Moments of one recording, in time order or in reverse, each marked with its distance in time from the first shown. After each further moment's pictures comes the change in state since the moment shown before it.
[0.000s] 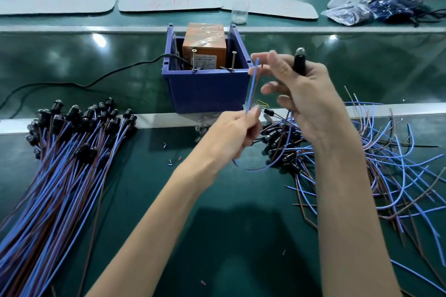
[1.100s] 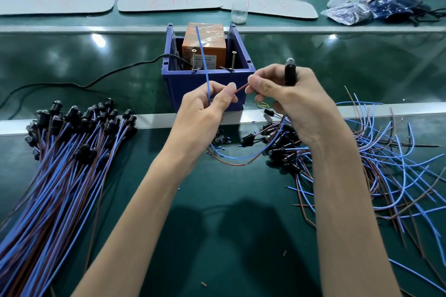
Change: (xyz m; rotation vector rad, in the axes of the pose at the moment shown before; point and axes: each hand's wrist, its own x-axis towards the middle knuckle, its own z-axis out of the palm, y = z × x) left_hand 0.004 -0.004 -0.028 -0.083 0.281 0.268; right_hand 0.001 0.006 0.005 -0.142 -0.059 -0.012
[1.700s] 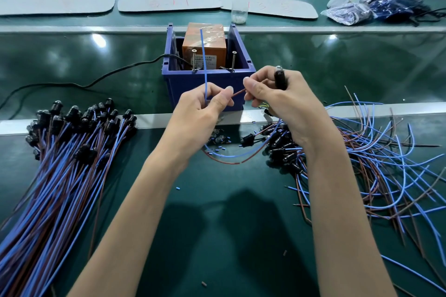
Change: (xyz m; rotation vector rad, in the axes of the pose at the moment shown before) left_hand 0.003 -0.003 -0.007 0.094 -0.017 -0.026; right_hand 0.004 0.006 0.006 -0.109 0.006 0.009
